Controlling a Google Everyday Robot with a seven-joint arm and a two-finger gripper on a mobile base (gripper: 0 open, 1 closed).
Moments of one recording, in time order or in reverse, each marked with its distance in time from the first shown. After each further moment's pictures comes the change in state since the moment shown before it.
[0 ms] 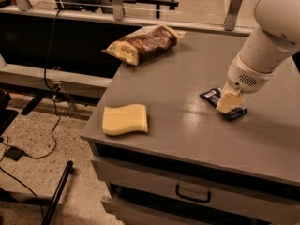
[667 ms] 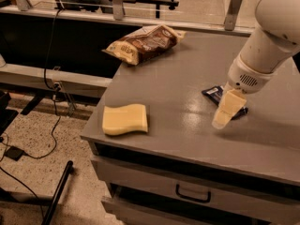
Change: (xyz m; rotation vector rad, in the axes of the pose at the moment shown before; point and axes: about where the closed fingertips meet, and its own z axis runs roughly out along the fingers) arm 0.001 0.000 -0.001 0.004 -0.003 0.005
